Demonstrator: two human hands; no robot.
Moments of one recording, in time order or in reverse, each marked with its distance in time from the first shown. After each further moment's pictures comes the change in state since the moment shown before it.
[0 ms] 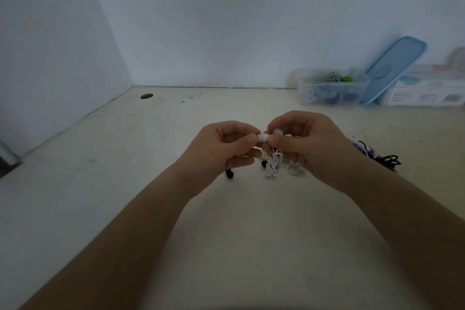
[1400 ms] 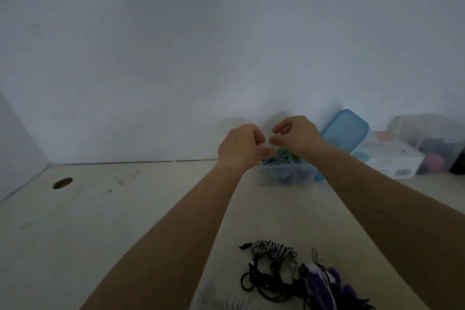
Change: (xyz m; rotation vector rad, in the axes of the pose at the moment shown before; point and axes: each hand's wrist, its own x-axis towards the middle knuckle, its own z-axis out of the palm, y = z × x) left_hand 0.303 0.027 0.085 0.973 0.163 0.173; right_hand 0.204 -0.028 -0.195 -0.836 0.491 0.134
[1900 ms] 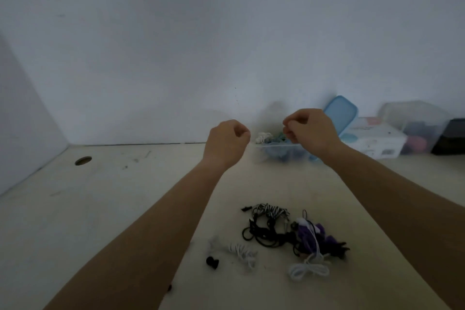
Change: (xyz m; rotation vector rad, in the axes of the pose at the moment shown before) left_hand -0.067 -0.014 -0.027 -0.110 0.163 -0.019; right_hand -0.074 -0.006 -0.023 0.217 0.108 -0.053
